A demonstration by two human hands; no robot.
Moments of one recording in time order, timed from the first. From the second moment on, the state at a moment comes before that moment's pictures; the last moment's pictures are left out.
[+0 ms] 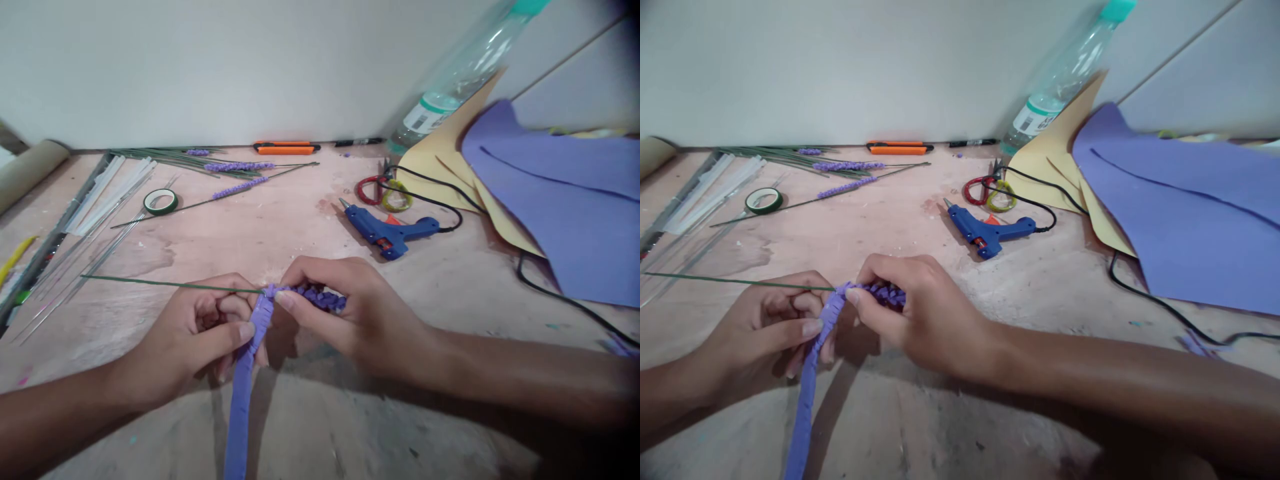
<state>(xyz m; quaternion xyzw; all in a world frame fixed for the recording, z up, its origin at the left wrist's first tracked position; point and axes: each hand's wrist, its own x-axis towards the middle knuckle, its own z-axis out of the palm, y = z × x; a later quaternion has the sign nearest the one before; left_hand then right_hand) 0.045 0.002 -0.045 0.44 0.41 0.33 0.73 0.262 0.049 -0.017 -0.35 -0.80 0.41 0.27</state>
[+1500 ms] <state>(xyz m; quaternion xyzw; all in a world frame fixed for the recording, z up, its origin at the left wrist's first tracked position) 0.058 0.010 -0.035 0.44 0.44 0.36 0.70 0.262 0.058 -0.019 -0.34 -0.84 0.34 0.25</state>
